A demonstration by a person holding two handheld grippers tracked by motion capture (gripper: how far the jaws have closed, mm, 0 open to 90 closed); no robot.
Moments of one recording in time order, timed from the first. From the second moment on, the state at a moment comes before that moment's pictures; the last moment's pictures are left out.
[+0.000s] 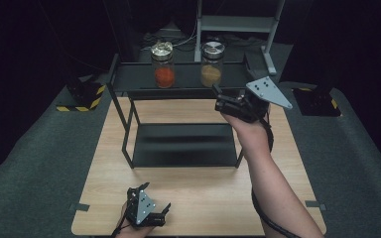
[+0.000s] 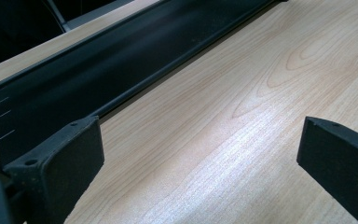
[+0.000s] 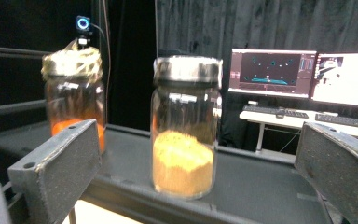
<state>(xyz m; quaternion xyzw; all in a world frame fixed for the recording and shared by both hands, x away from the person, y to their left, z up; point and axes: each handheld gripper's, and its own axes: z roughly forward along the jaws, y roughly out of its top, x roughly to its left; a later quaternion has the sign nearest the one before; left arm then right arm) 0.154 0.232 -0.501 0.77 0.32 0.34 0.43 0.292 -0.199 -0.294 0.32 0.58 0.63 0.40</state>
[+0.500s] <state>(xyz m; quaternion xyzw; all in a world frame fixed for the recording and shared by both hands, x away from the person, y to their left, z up) 0.154 0.233 -0.501 0.77 0.33 0.33 0.44 0.264 -0.216 -0.330 0.30 0.61 0.62 0.40</state>
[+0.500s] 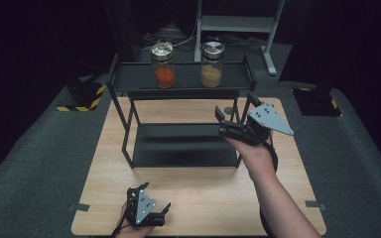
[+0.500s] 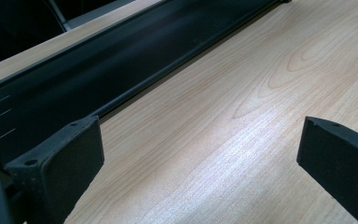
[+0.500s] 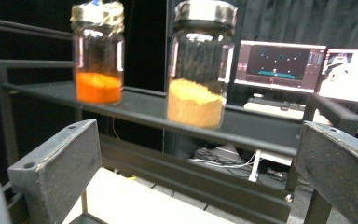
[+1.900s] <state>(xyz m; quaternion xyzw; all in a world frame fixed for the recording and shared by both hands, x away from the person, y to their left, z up) 0.153 0.236 -0.503 0.76 0.33 0.33 0.45 0.189 -0.263 -0.490 0.33 0.70 0.50 0.39</state>
